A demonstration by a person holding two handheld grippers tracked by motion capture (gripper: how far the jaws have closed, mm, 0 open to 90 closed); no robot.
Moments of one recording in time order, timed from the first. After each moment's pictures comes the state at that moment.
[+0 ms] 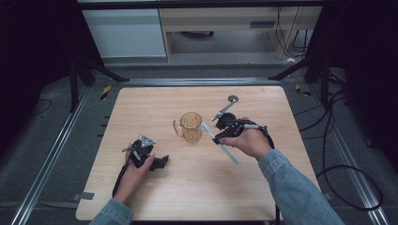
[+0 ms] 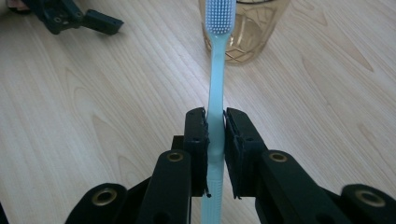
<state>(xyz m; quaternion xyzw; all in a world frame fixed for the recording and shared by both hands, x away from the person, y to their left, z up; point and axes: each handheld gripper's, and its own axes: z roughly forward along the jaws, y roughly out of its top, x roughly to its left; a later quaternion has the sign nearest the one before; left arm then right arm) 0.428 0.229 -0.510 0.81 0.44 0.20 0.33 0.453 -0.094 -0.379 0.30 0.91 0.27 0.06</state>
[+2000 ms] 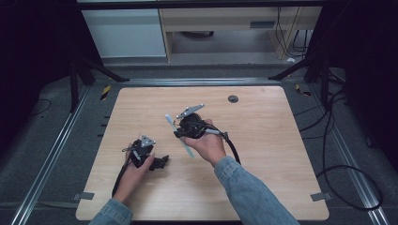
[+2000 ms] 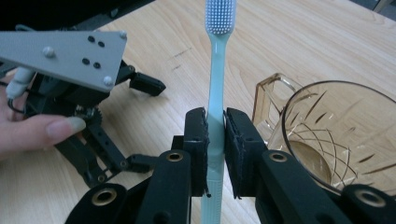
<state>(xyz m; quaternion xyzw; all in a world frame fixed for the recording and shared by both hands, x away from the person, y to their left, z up) 0.429 0.230 -0.510 0.81 0.44 0.19 0.33 0.457 0.011 -0.395 0.31 0.86 0.40 0.10</state>
